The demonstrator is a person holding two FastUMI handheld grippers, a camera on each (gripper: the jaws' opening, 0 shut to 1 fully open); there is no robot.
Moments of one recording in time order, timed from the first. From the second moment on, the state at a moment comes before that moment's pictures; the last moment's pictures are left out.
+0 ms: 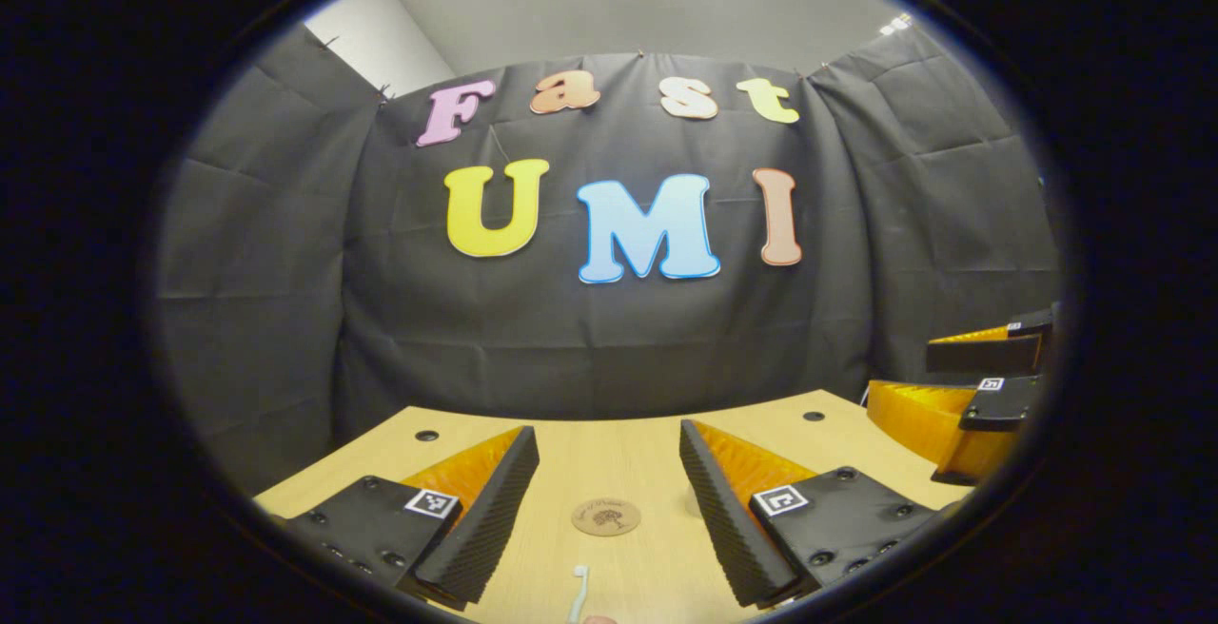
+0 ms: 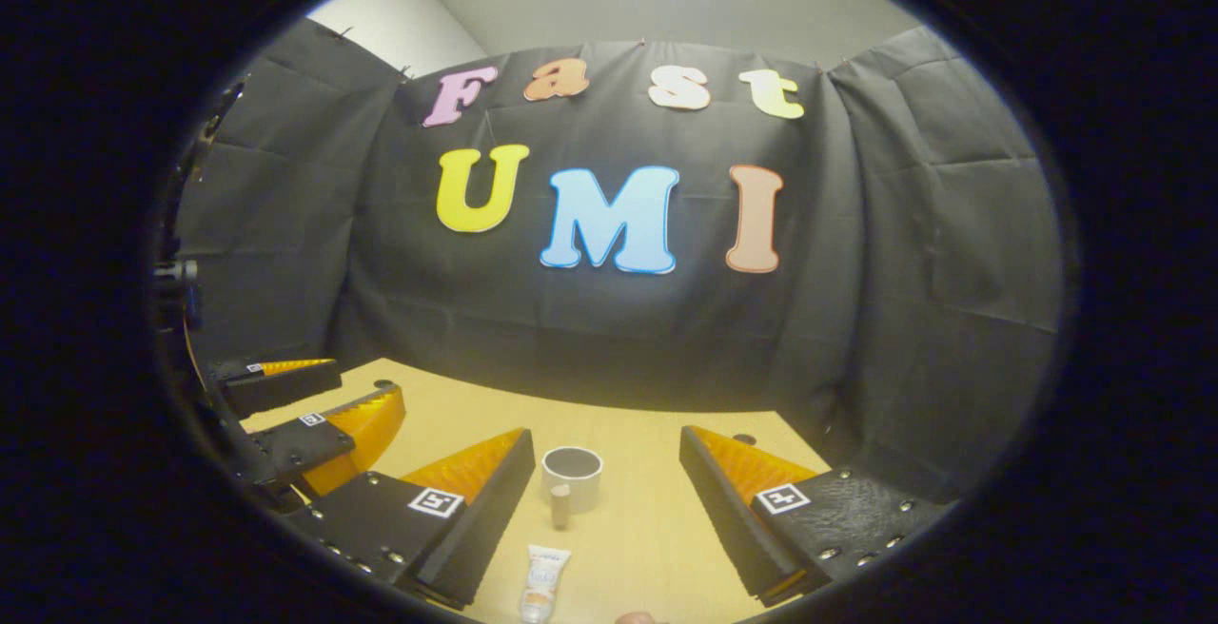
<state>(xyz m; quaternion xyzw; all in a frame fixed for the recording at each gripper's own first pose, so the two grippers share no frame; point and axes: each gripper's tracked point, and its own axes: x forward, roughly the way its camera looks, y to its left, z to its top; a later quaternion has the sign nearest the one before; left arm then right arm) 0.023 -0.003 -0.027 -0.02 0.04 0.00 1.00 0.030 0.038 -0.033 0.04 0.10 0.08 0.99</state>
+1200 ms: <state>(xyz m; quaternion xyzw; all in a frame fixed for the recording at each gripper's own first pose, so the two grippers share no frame) -0.013 0.001 -0.264 -0.03 0.50 -0.02 0.86 0.023 0.109 -0.213 0.04 0.46 0.15 0.88</state>
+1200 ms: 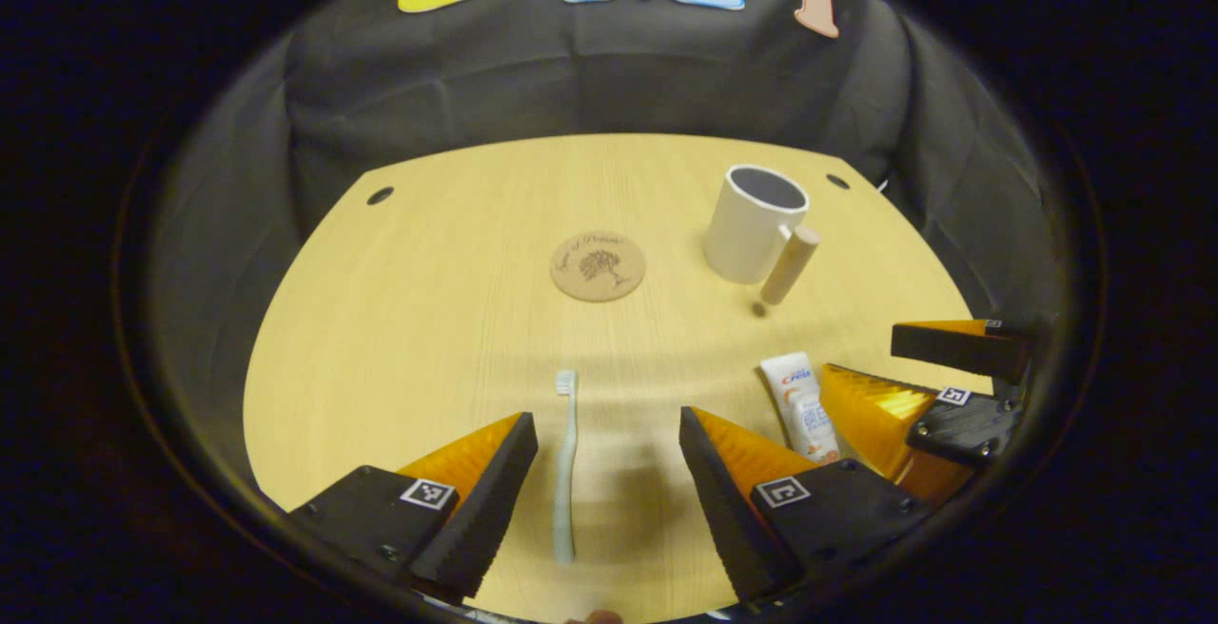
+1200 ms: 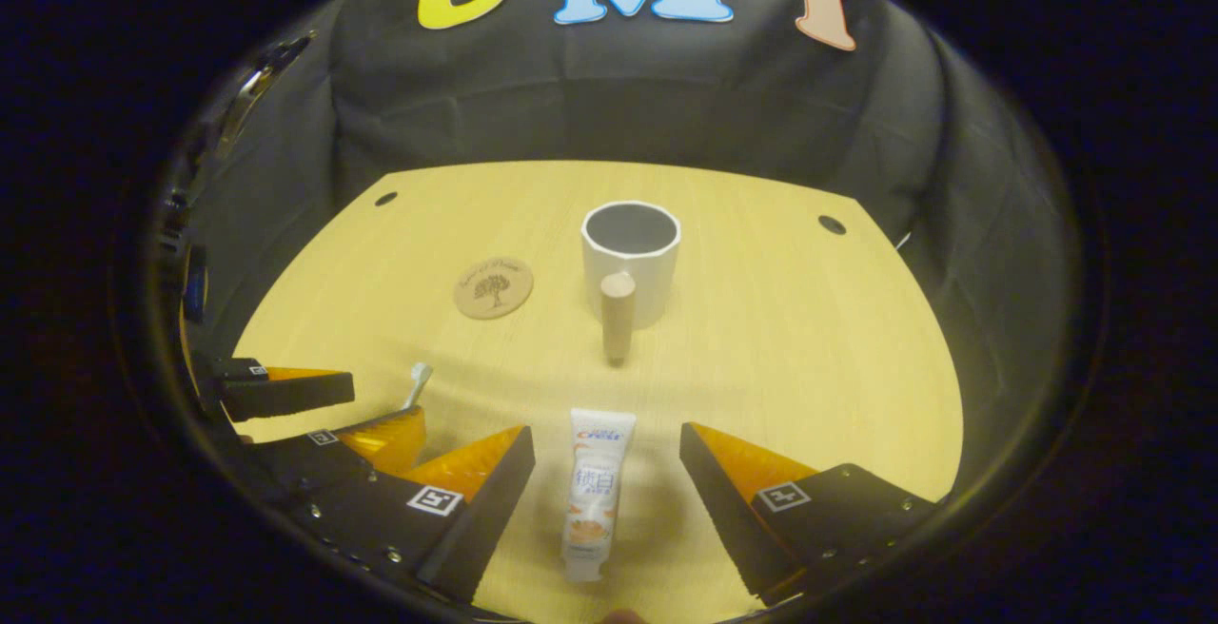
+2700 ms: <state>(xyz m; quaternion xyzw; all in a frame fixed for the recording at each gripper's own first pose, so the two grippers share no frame) -0.041 0.016 -0.321 -0.01 0.60 -0.06 0.80 -0.003 0.118 -0.285 0.04 0.59 0.15 0.79</state>
